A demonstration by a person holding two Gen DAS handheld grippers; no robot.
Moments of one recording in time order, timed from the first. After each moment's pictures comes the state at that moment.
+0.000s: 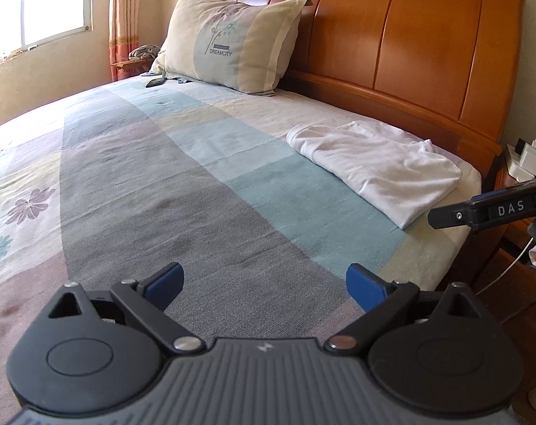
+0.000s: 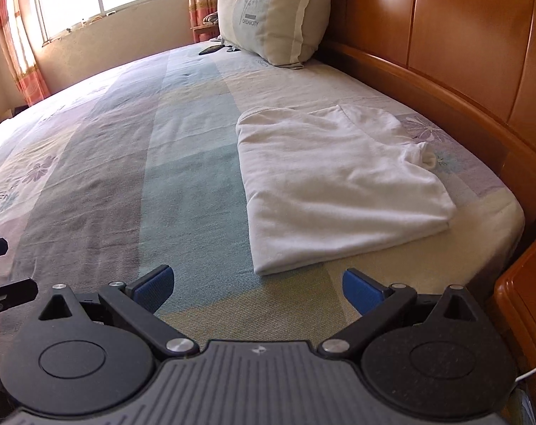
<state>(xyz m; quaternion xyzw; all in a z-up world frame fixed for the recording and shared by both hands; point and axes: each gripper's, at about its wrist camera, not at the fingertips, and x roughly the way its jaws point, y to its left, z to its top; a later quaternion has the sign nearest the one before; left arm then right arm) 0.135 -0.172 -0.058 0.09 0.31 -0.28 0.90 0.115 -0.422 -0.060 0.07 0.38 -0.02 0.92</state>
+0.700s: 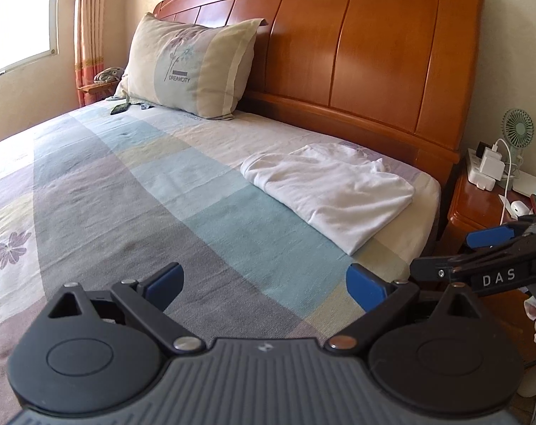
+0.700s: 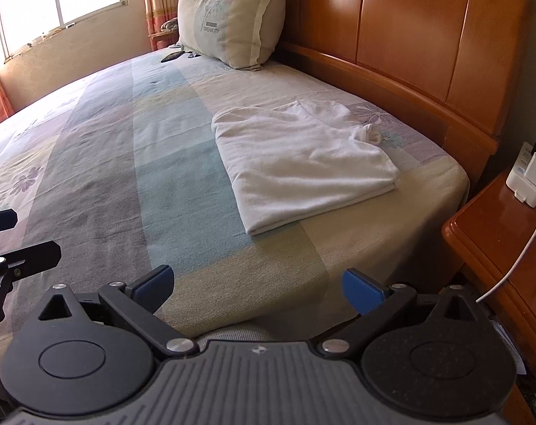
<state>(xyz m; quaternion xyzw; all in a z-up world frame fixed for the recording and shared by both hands) 0.120 -0.201 -0.012 0.10 0.29 -0.34 0.89 0.055 -0.394 -0.028 0.08 0.38 -0.10 0.92</state>
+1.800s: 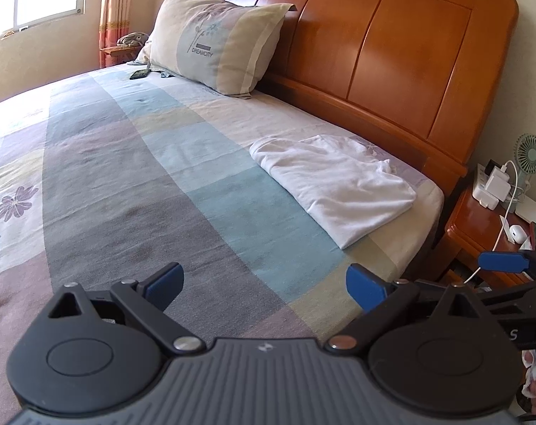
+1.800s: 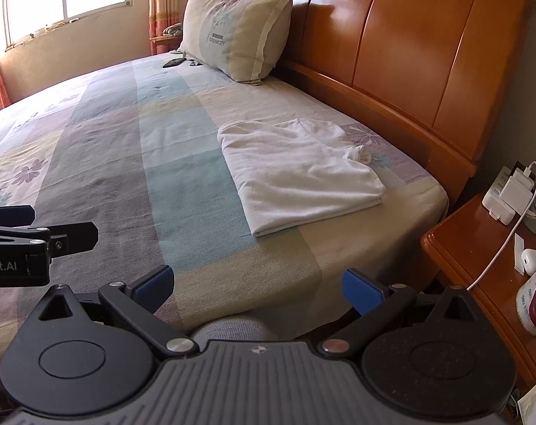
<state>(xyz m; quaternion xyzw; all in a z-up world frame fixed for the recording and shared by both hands) 0.111 -0.198 -0.006 0.05 0.34 -0.30 0.89 0.032 -0.365 -0.006 0.04 0.37 -0.11 0.92</state>
